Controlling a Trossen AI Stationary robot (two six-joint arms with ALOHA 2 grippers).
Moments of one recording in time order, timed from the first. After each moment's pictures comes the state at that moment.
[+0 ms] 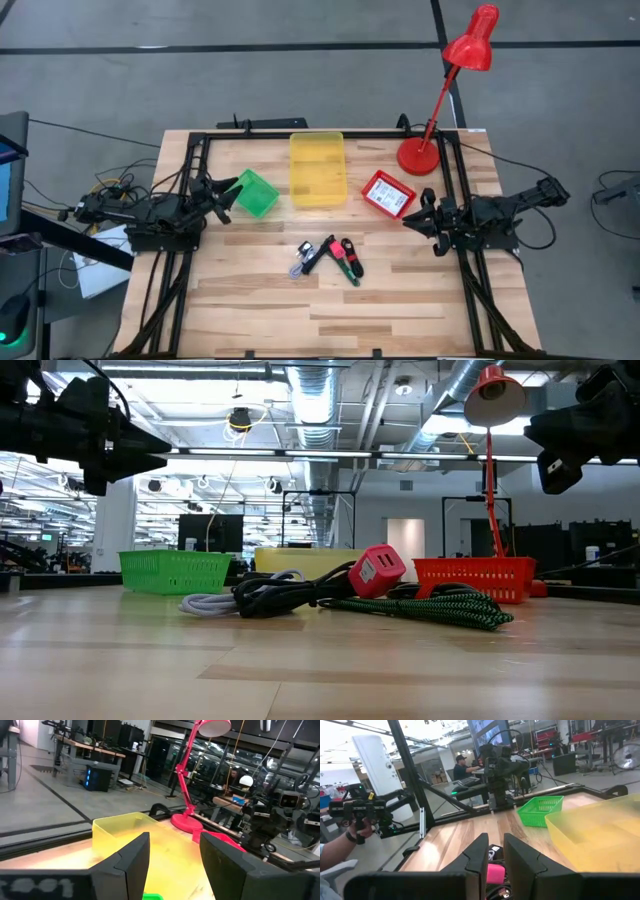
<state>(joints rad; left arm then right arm) -0.16 0.02 0.01 0.10 -0.76 -0.28 0.35 0.03 0.01 0.06 0.29 0.21</state>
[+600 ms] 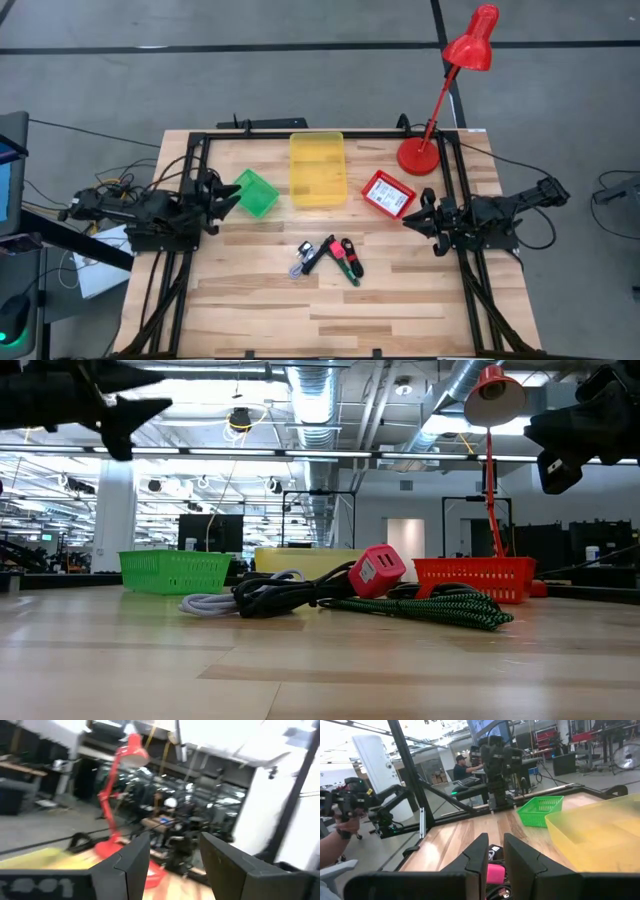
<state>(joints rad) -0.16 0.15 0.03 0.48 -0.40 -0.23 0.35 0.03 0.00 0.06 0.29 0.21</state>
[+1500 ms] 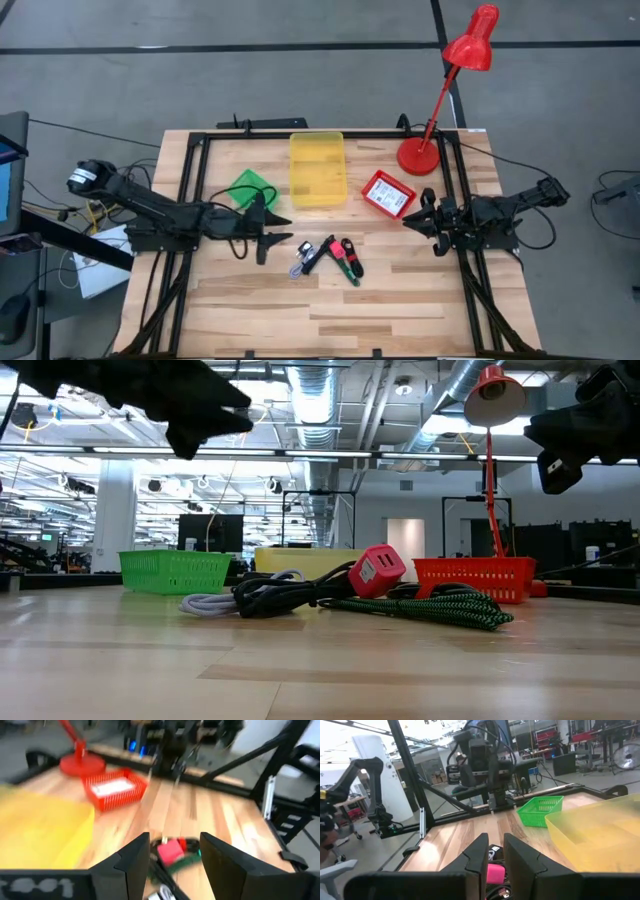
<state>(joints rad) -0.29 1.13 0.49 0.38 -0.36 -0.33 0.35 0.03 0.00 0.06 0.29 0.21</state>
